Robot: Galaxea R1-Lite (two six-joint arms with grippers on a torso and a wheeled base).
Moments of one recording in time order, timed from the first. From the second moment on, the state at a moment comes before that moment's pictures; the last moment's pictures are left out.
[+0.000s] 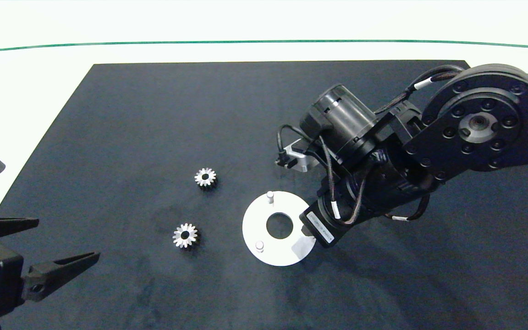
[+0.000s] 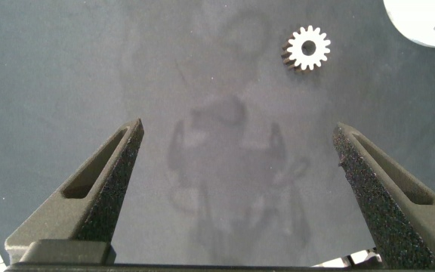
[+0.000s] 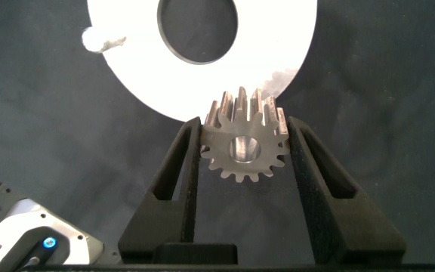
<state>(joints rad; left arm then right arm) -0.31 0.99 -0.86 0.42 0.08 0.12 0.81 1.96 -1.82 0.88 -0.21 0.00</state>
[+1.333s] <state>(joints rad) -0.32 0.97 -0.86 0.42 0.08 0.12 0.81 2.00 -1.85 0.88 -0.22 0.01</state>
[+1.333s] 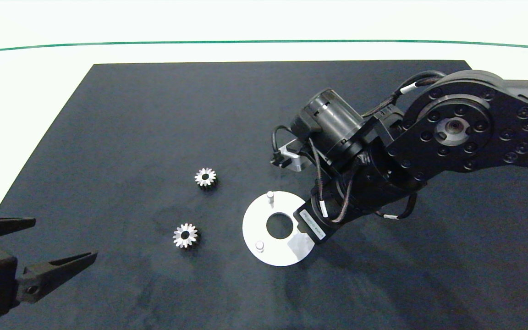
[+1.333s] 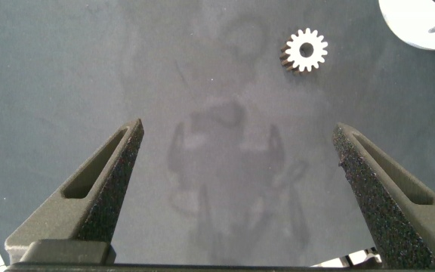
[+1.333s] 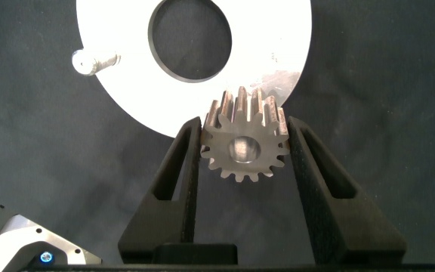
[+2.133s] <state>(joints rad) -0.31 0.97 -0.86 0.42 0.08 0.12 0.81 2.01 -1.85 0.88 -0.22 0.02</state>
